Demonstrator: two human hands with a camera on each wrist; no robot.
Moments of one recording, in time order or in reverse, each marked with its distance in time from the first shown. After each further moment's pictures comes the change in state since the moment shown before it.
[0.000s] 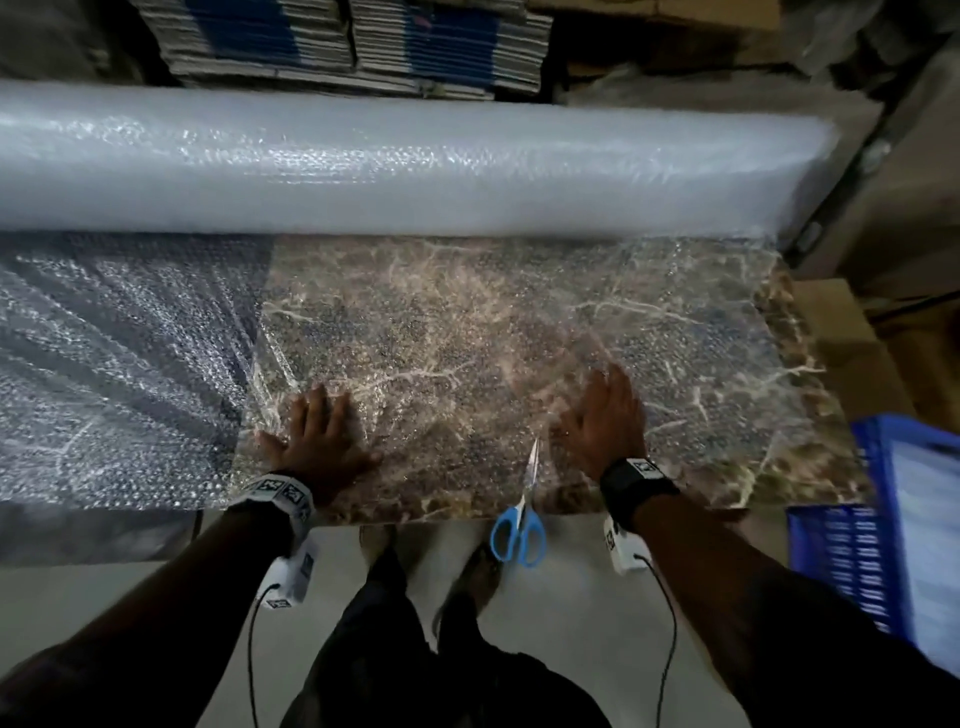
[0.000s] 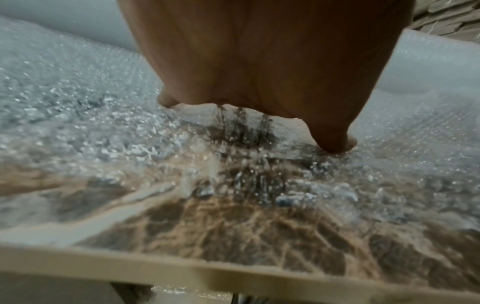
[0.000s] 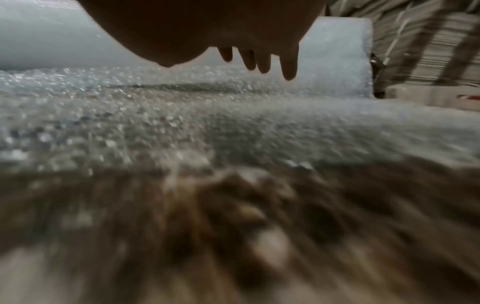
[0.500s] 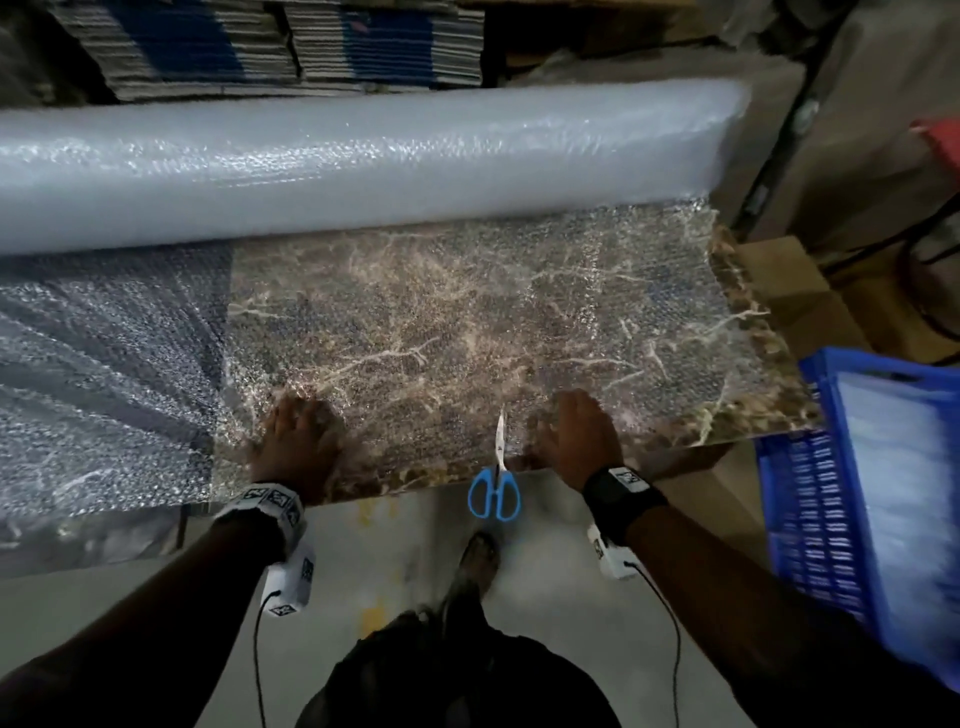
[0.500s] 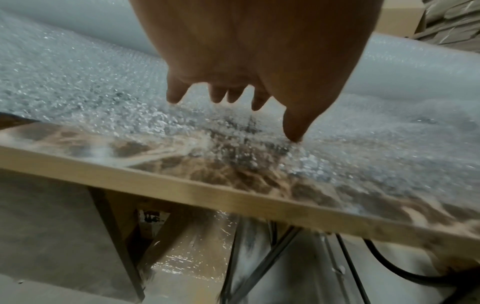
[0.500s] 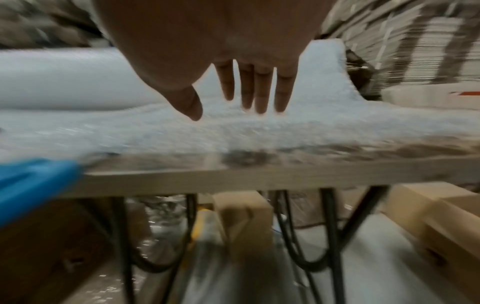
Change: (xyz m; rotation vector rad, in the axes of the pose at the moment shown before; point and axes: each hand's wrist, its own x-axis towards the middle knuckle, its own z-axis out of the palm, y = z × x) left_hand -0.030 0.008 0.018 -0.066 0.260 -0.032; right_hand -0.081 0.004 -0.016 0.081 -0.035 -0.063
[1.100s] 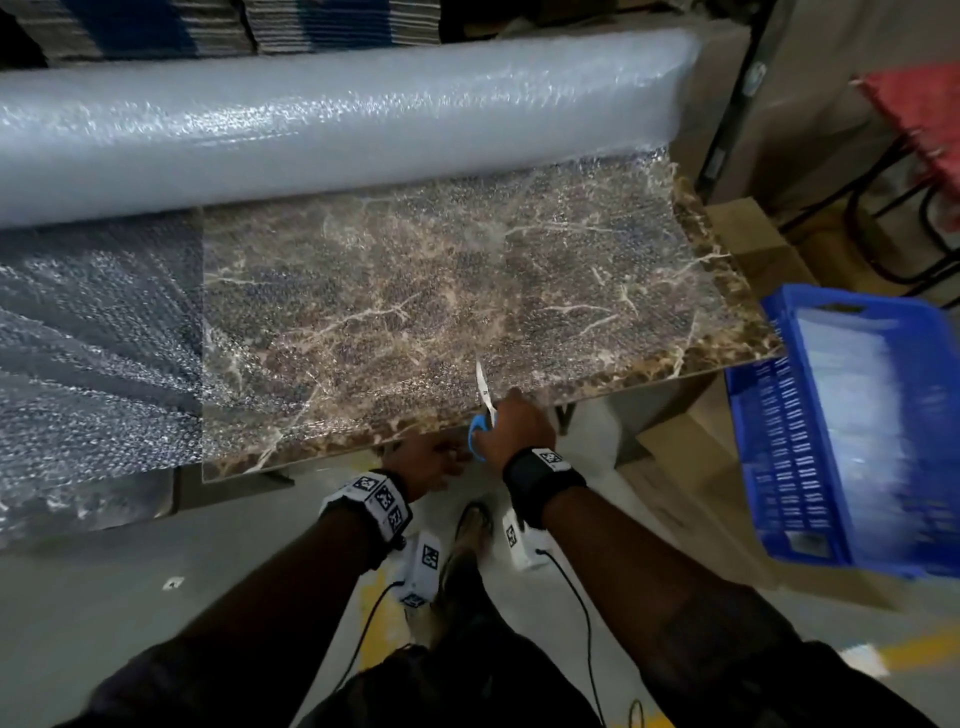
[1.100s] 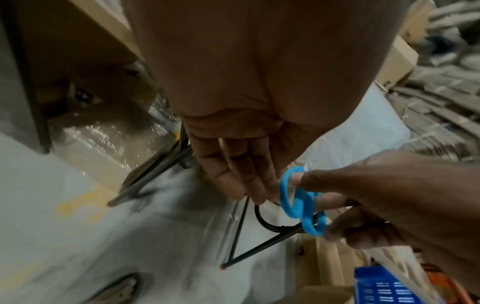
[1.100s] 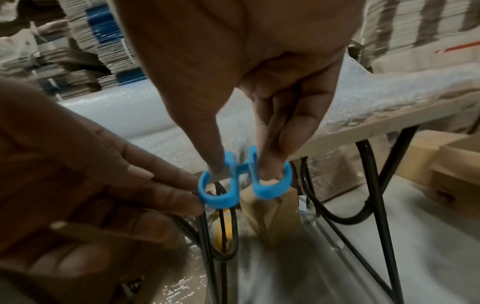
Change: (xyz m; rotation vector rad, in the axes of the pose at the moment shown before) left_hand -0.084 0.112 0.065 -0.836 -0.724 0.047; right_hand -0.066 -0.091 0.013 0.232 -0.147 0.349
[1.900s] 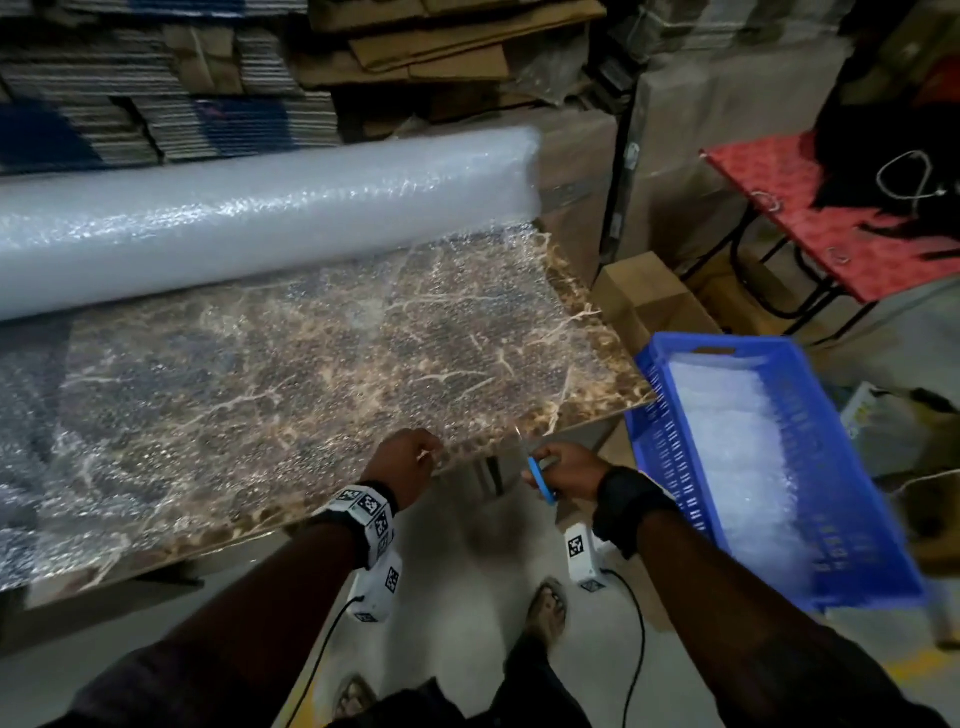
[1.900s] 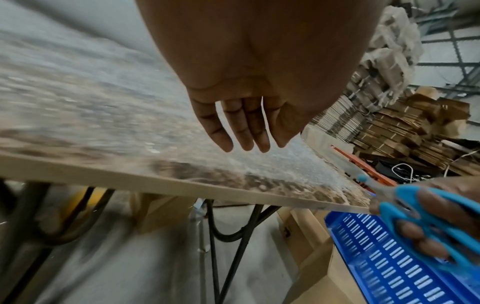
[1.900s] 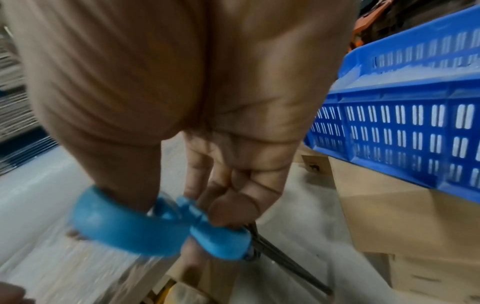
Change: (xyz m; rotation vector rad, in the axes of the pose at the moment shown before) left_hand 0.053 0.119 0.109 0.686 0.293 0.462; right_hand 0.054 0.230 -0.138 0.563 -0.340 0.105
